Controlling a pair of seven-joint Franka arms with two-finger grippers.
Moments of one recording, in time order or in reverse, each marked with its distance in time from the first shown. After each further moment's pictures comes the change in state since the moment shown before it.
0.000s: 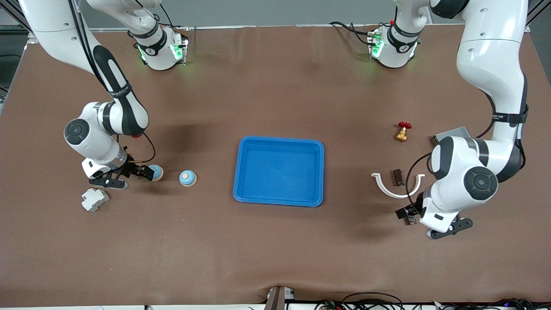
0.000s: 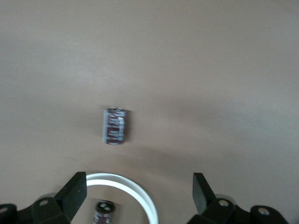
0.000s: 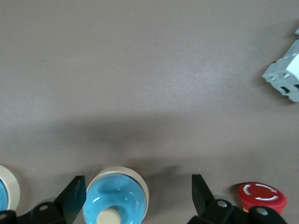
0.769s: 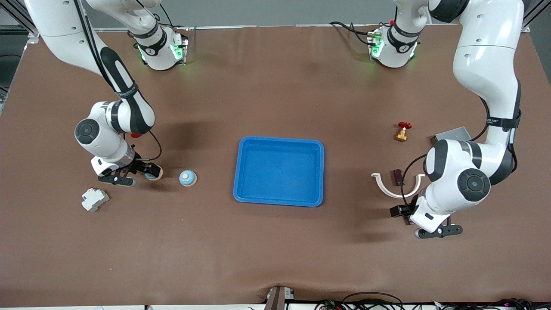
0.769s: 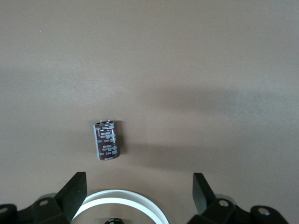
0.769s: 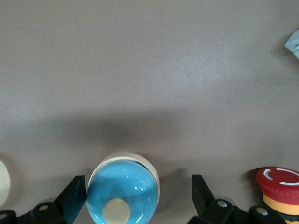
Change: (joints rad) left arm 0.010 0.030 0.007 0.000 -0.004 0.041 0.182; right arm 0.017 0.014 0.000 -0.050 0.001 0.042 0.022
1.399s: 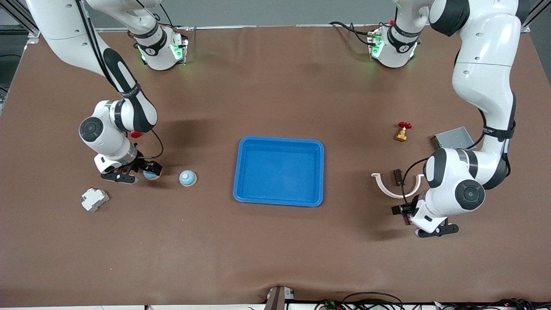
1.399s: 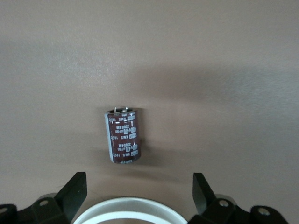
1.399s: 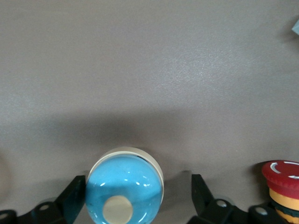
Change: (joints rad) left arm 0.033 0.090 0.003 -0.003 0.000 -0.002 0.011; right arm 0.004 0.008 0.002 -0.022 0.005 0.030 0.003
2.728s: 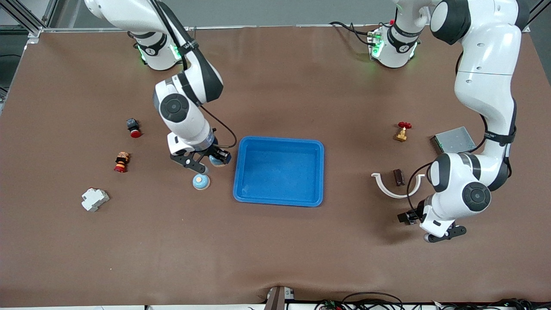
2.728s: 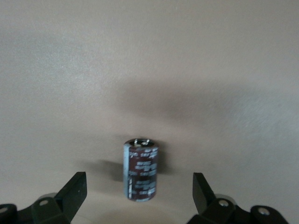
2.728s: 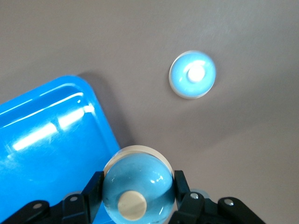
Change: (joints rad) left arm 0.021 0.039 0.010 0.021 -0.022 0.101 -0.093; right arm 0.491 -0.071 0.008 0.323 0.004 -0.416 0.839
